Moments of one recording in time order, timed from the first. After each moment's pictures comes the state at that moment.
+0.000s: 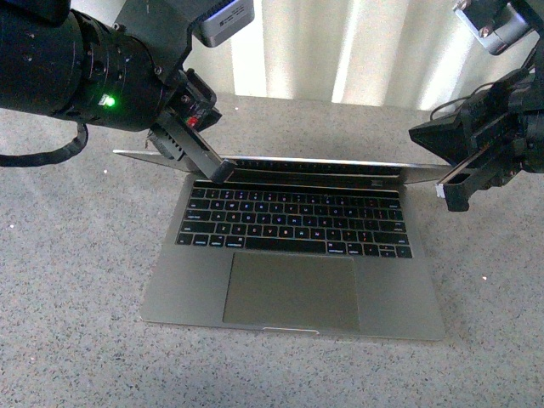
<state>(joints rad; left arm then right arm) -0.33 1.81 0.89 0.31 0.14 0.53 0.19 1.71 0.67 0.45 -0.40 -0.33</state>
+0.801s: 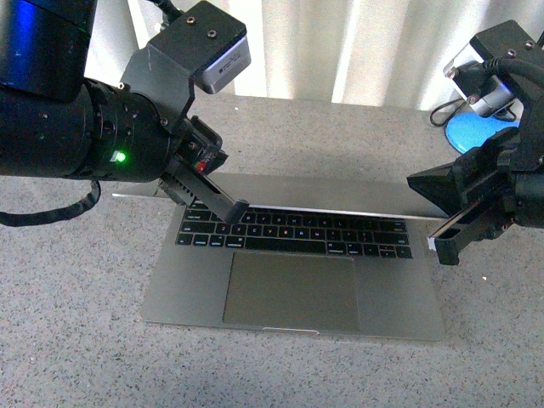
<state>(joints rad) -0.36 1.85 0.80 0.42 0.15 0.38 0.21 1.76 0.58 0.52 -0.38 -0.29</state>
